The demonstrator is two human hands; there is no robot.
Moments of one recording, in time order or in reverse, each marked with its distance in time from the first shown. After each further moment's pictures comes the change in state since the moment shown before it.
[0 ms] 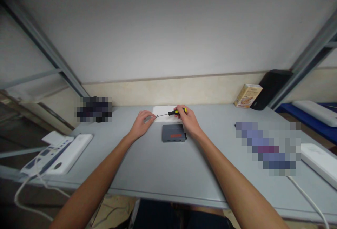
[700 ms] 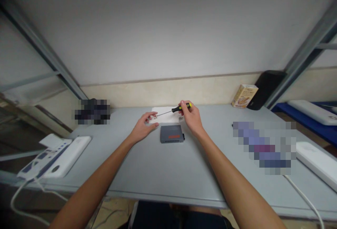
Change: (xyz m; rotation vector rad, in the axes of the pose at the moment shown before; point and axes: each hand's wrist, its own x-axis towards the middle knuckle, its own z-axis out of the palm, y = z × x) left_hand -0.003 0.023 0.003 -0.246 -0.092 -0.191; right_hand 0.004 -0.011 -0.013 0.069 0.171 -0.143
